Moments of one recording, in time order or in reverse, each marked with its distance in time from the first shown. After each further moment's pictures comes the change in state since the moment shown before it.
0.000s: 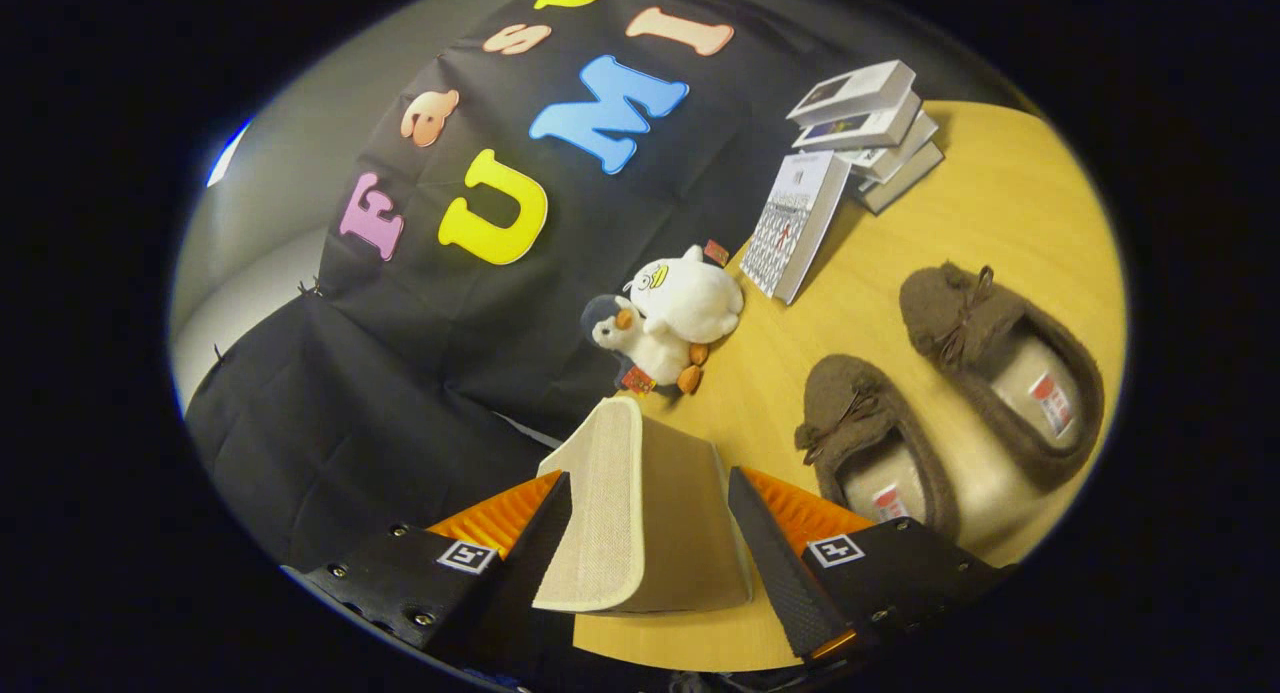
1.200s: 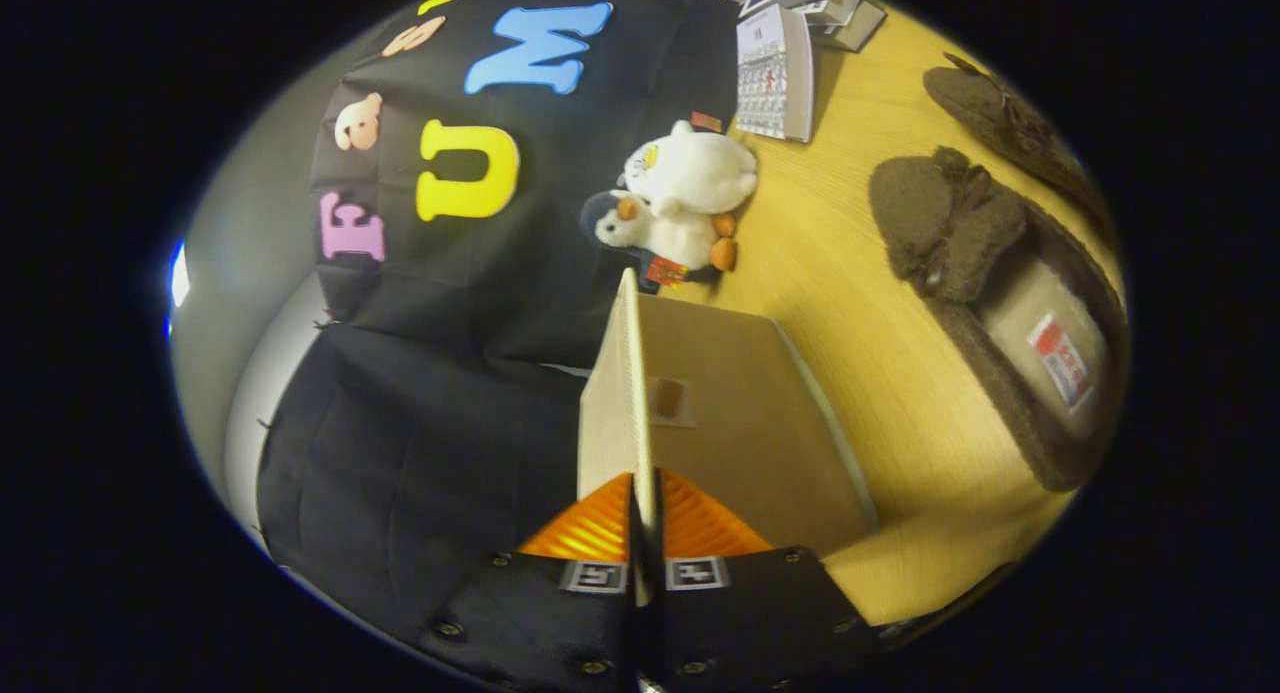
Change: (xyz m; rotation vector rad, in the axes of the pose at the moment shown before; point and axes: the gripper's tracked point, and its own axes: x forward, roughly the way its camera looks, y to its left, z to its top) arm 0.055 0.035 -0.062 0.234 0.181 0.118
